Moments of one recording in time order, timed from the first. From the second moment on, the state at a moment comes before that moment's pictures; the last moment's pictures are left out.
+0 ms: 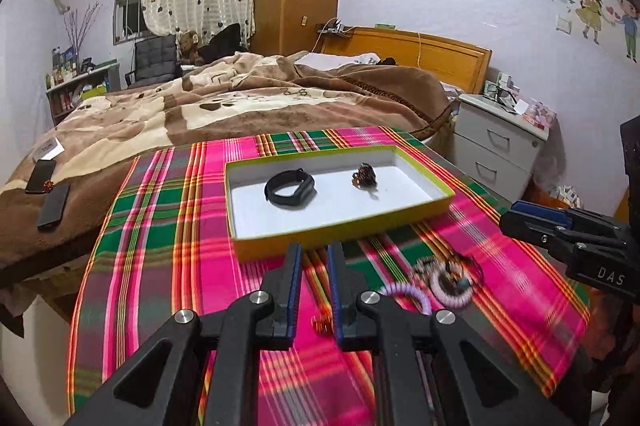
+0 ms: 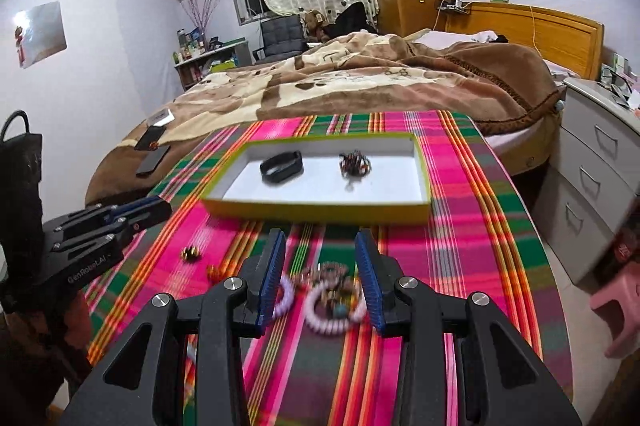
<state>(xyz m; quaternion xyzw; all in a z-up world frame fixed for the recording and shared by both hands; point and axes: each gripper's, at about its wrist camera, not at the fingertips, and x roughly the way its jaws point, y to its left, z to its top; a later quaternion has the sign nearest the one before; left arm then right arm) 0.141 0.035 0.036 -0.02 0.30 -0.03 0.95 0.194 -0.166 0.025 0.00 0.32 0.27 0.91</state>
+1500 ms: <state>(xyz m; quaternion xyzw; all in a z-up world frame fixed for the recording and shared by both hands) 0.087 -0.004 -0.032 0.00 0.39 -0.10 0.92 0.157 -0.177 -0.015 -0.01 0.35 0.24 0.90</state>
